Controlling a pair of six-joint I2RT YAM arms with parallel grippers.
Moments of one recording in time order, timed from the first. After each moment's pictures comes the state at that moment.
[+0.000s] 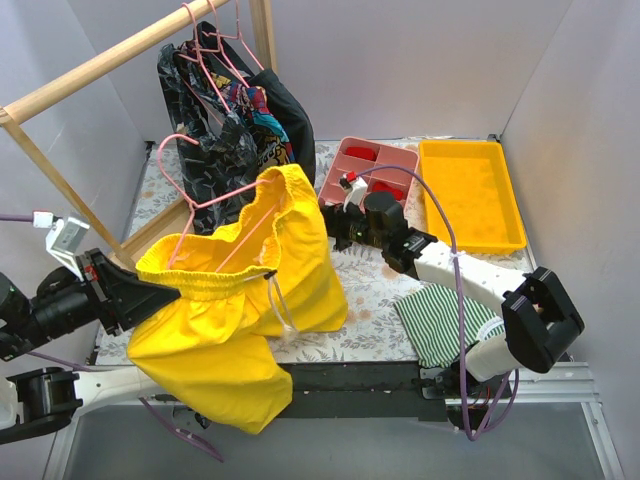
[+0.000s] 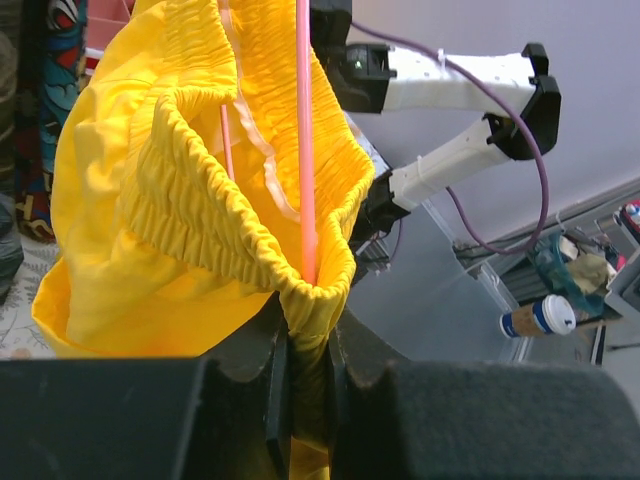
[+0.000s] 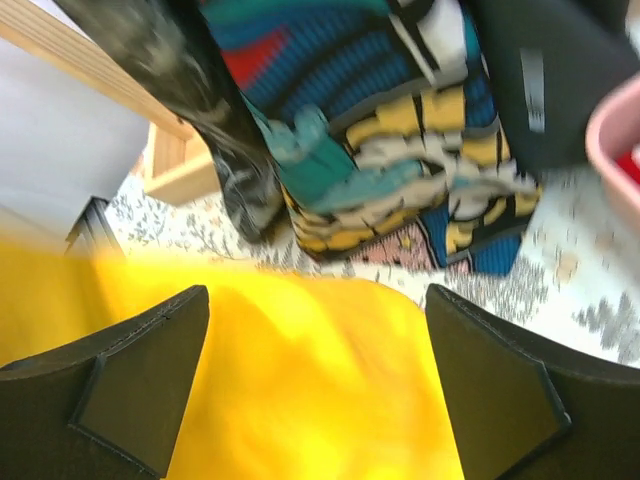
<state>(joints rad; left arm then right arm) -1.16 0.68 1.86 -1.36 -0.20 -0.63 0.75 1.45 0.95 0.20 -0.31 0.51</state>
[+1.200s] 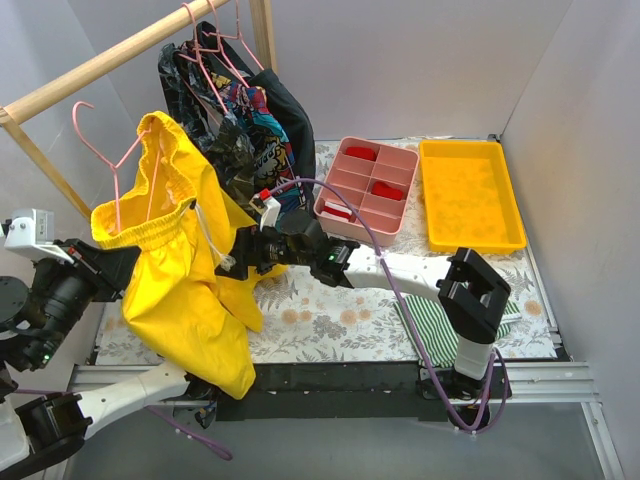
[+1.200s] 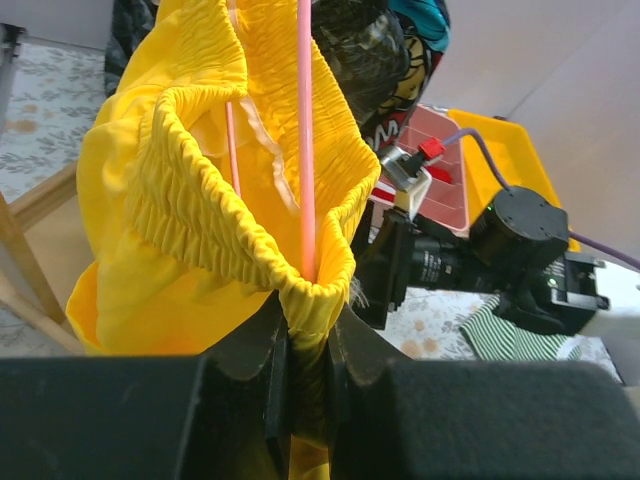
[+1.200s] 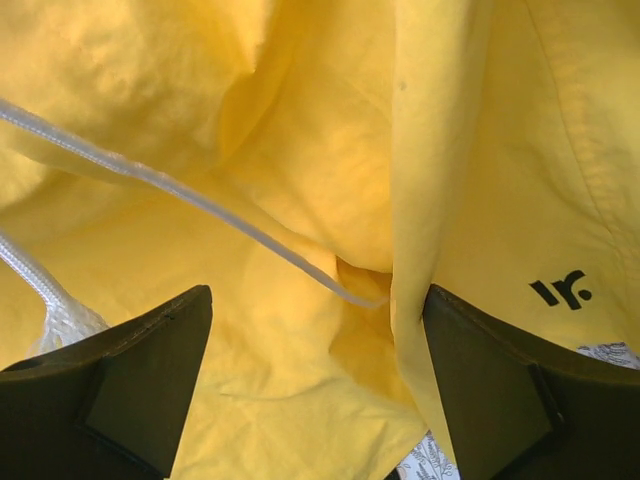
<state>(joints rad) -0.90 0.66 1.83 -1.35 -0.63 -0.49 1.11 1.81 1.32 0.29 -0.29 0.78</state>
